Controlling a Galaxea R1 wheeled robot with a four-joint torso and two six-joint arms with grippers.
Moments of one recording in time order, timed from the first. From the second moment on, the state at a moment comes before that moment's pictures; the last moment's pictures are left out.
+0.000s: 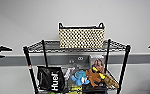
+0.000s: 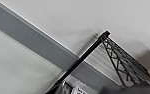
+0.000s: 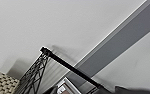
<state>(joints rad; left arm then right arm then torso) -0.22 1.66 -1.56 -0.25 0.69 -0.55 0.13 1.88 -1.95 0.75 -0.68 0.11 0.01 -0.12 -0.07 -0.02</state>
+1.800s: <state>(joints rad) 0.86 1.98 -1.53 -0.20 0.16 -0.42 -0.74 2.12 -2.04 0.74 -0.50 -0.02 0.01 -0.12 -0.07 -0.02</state>
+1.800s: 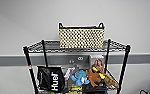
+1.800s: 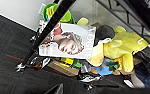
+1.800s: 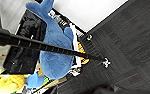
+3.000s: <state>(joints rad) 1.24 2.40 -1.93 0.00 -0.03 -0.42 -1.18 2.51 -2.25 0.75 -0.23 -0.24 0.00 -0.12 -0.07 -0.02</state>
